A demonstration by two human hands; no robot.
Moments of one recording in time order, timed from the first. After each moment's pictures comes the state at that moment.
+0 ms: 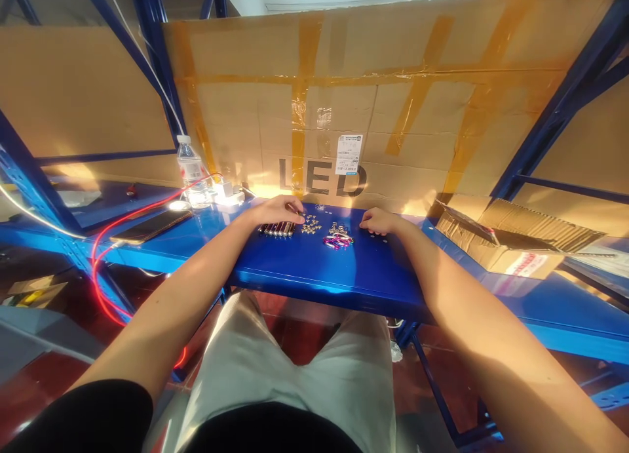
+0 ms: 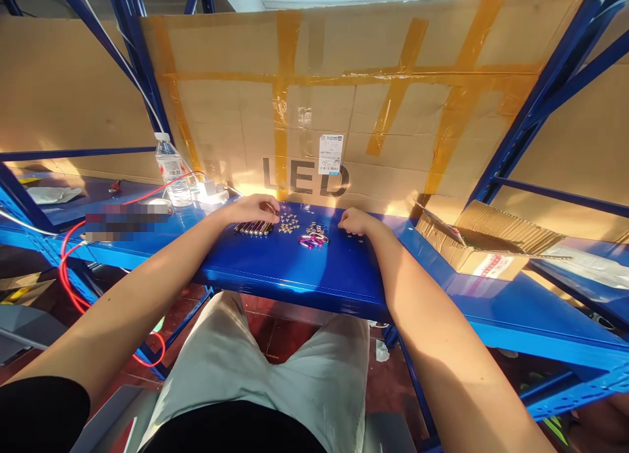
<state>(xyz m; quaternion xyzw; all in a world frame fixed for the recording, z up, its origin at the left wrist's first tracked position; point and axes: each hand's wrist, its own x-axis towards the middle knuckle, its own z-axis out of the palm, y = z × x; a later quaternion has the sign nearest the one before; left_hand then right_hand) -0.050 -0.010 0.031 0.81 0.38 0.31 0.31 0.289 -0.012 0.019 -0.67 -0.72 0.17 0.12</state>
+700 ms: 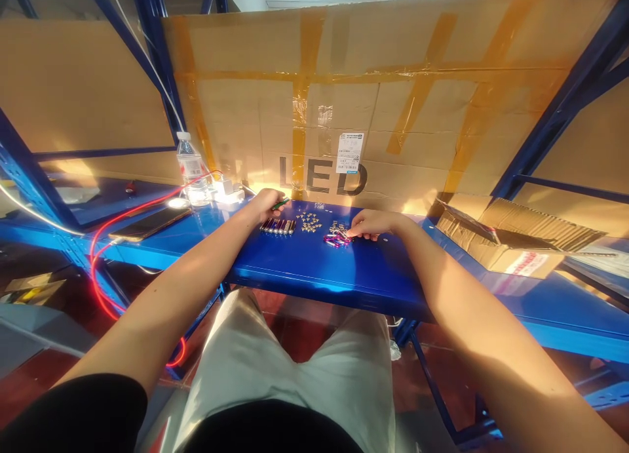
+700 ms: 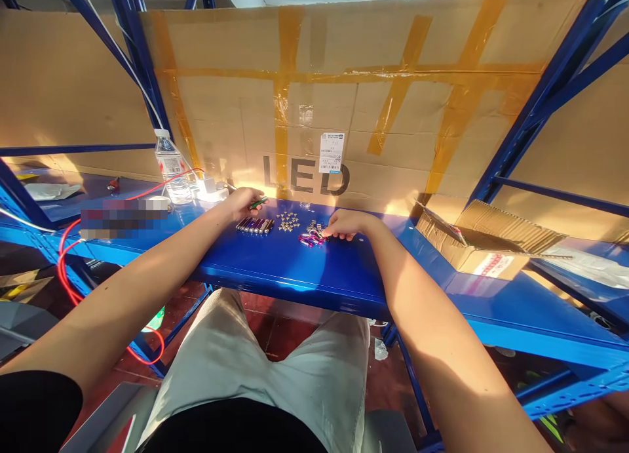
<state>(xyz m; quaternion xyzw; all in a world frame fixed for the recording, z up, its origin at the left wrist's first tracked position) -0.049 0.018 0.019 0.50 0.46 0.53 0.51 0.256 -0.055 0.049 -0.61 -0.75 0.27 0.05</state>
